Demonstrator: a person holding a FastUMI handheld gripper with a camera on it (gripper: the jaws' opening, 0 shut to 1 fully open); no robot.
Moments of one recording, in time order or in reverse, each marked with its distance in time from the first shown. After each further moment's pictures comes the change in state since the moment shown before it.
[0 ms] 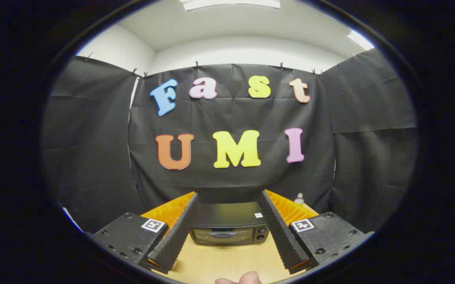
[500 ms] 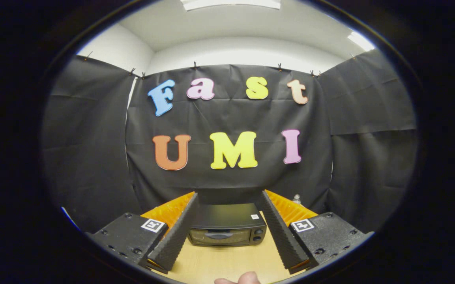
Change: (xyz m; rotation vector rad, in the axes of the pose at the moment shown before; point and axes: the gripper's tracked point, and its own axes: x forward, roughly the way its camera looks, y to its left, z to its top) arm 0.002 -0.002 0.001 0.005 -0.001 0.001
